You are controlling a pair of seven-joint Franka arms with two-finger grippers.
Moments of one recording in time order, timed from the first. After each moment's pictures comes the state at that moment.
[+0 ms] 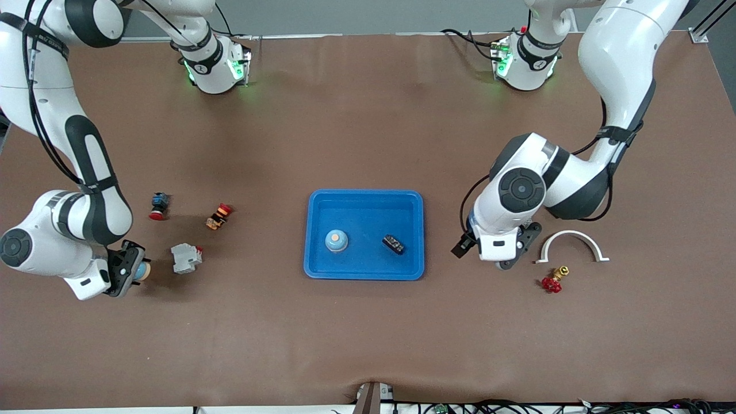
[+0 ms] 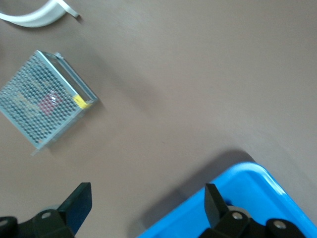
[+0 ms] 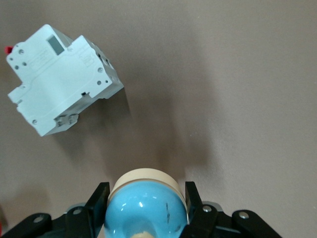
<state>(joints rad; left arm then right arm) 0.04 0.64 -0.62 -1.51 0.36 1.98 -1.45 -0.22 0.75 0.05 -1.57 0.01 2.28 -1.46</state>
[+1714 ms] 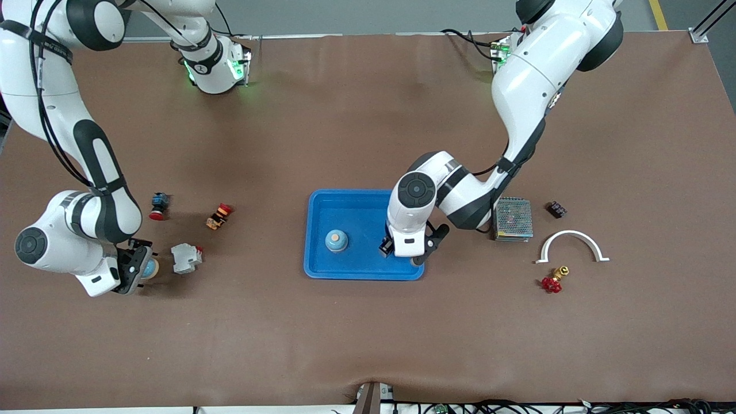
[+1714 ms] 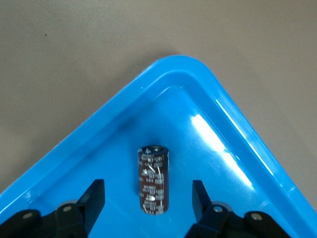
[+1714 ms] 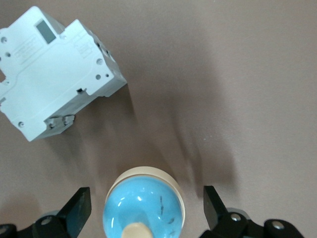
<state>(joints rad) -0.35 0.90 -0.41 -1.34 0.36 2.21 -1.68 -0.22 0.76 0.05 -1.60 0.01 2.32 -1.46</state>
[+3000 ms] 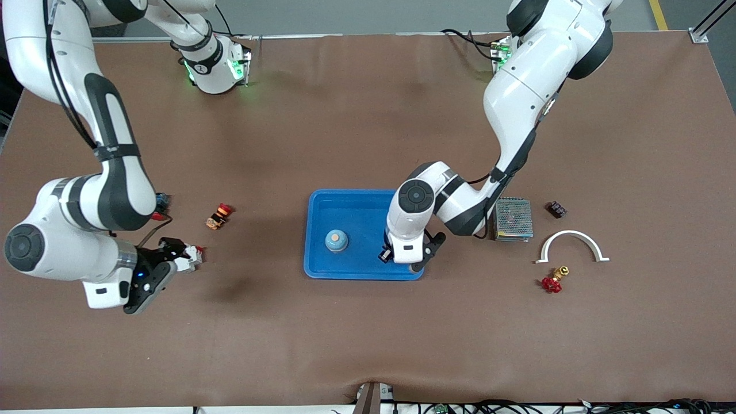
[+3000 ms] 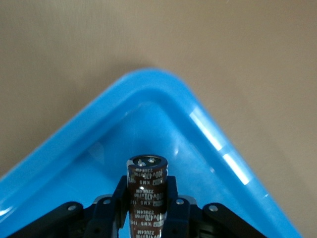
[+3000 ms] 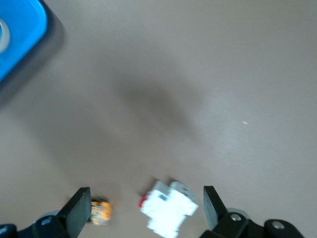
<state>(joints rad) -0.37 0.94 -0.36 -1.30 0.36 2.31 -1.66 0.03 0.62 0.07 -1.38 0.08 1.93 -0.77</state>
